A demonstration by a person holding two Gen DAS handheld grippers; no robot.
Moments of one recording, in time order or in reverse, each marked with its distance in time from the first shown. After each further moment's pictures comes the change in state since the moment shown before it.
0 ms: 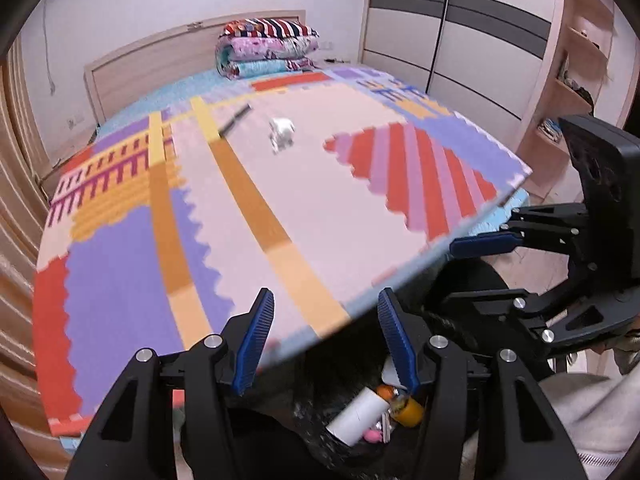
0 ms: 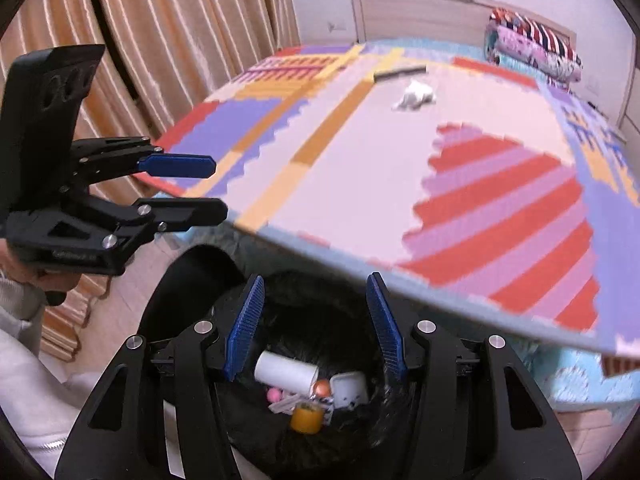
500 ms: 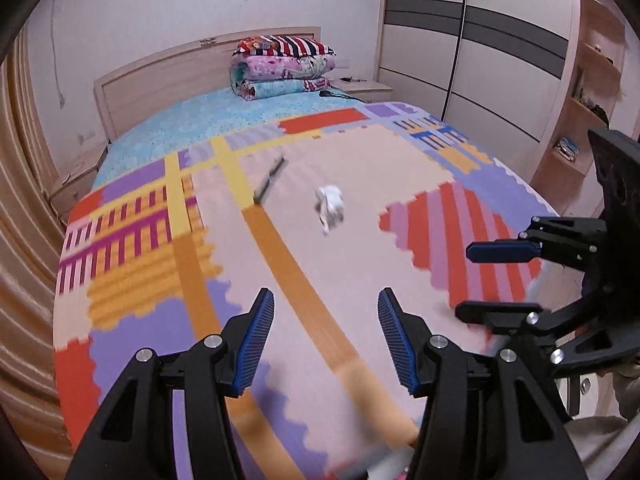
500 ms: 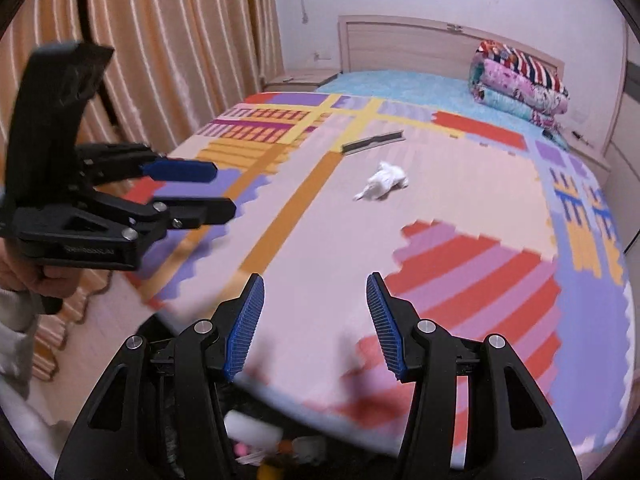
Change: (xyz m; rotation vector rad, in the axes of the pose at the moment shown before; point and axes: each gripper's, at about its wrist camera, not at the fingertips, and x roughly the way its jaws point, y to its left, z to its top) left arm 0.025 0.051 0.079 -0.004 -0.049 0.047; right arm 0.013 -0.028 0.078 -0.018 -0.094 -0.086
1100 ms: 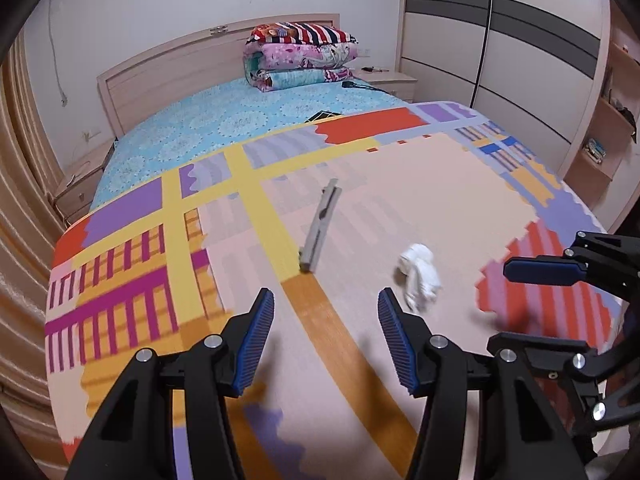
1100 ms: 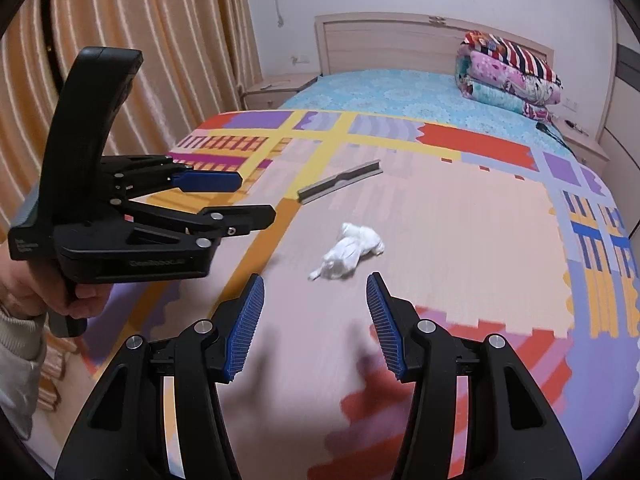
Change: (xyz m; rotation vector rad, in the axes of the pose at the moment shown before) left arm 0.099 0.056 0.066 -0.006 0.047 0.053; right arm 0.062 -0.041 0.062 0.079 -0.003 -0.016
